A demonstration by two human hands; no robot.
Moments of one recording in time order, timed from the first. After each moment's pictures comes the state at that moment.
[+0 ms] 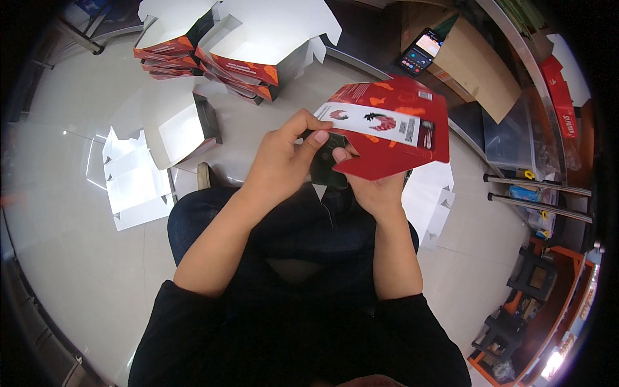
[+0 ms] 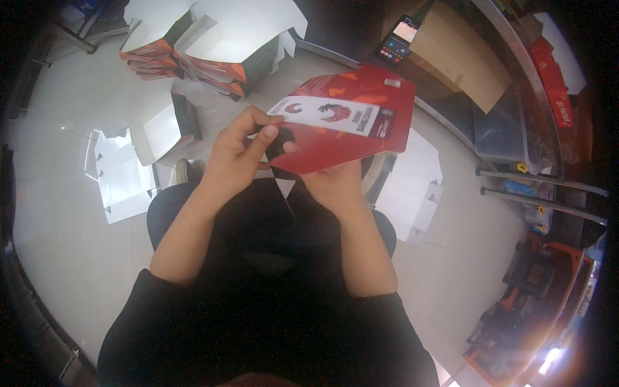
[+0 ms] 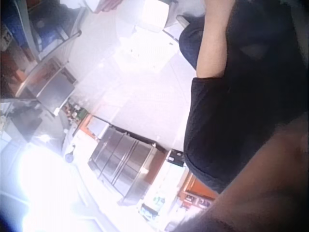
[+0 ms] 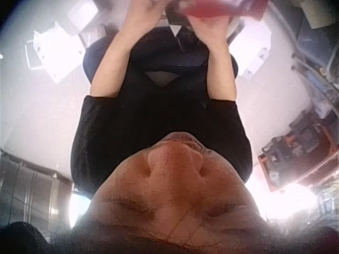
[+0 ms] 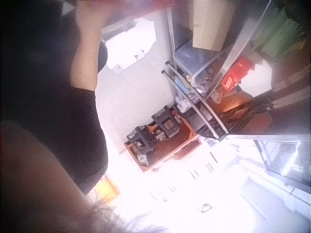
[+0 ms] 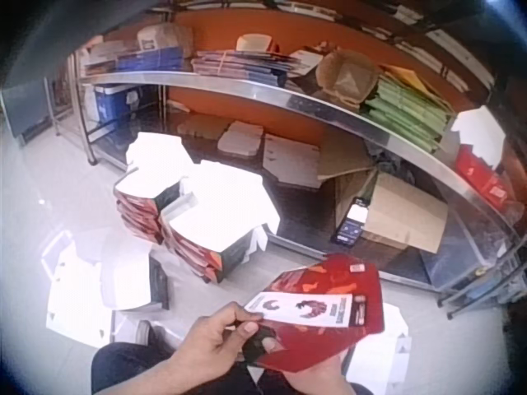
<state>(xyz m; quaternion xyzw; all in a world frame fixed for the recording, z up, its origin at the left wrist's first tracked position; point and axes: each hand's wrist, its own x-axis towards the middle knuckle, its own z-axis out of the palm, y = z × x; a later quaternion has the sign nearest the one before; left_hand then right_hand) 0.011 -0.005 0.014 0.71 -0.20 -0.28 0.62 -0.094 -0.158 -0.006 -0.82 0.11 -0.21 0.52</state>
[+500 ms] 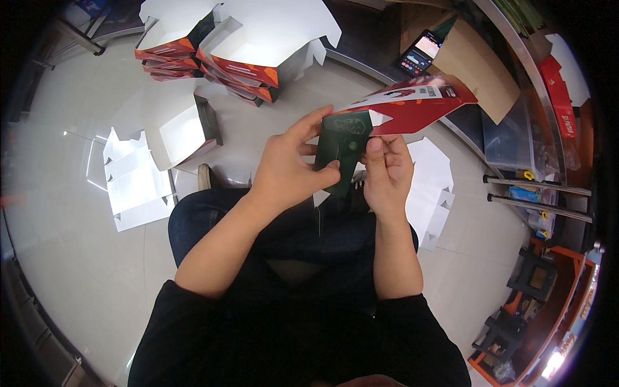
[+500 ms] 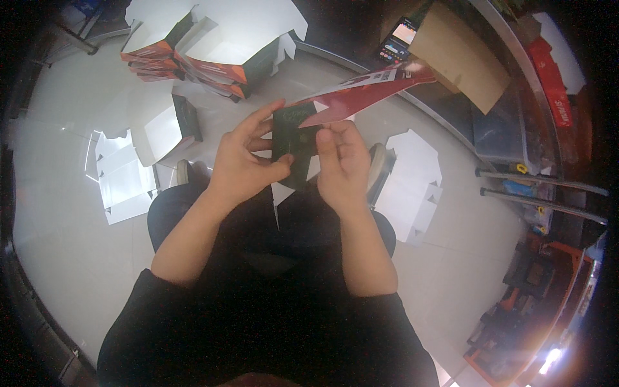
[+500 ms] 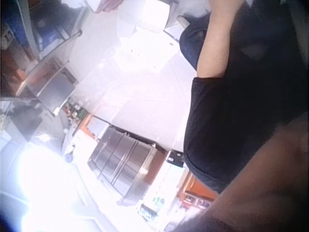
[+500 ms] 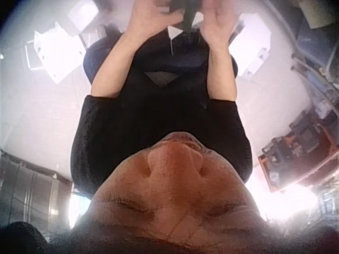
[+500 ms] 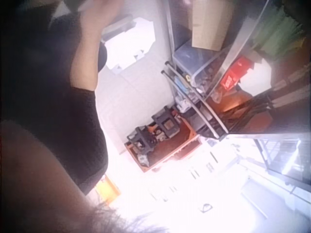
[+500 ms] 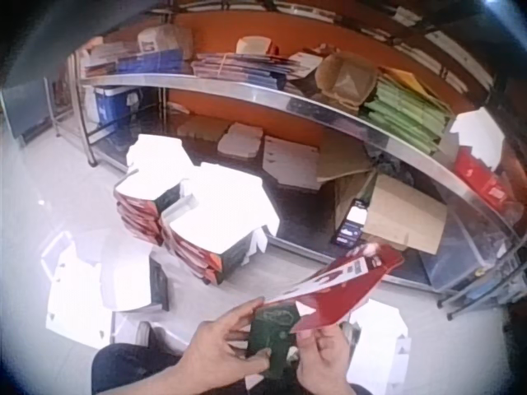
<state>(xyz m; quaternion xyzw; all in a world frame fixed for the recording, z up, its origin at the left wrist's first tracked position) 0.004 -0.009 0.014 0.66 -0.23 -0.27 0.66 -0.087 -0.155 0.002 -0.63 0.15 -0.27 0.72</state>
